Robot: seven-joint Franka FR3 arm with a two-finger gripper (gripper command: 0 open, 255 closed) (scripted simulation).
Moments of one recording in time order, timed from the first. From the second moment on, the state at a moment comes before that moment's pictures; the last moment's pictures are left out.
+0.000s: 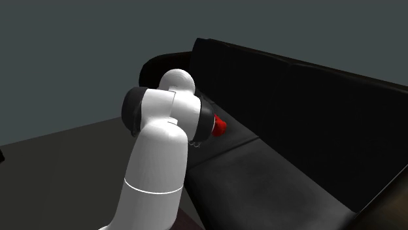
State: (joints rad) arm 0.31 0.61 0.48 -1.60 -0.53 1.95 0.81
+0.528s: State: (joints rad) arm 0.30 0.57 0.50 -1.58 -0.49 1.87 0.78
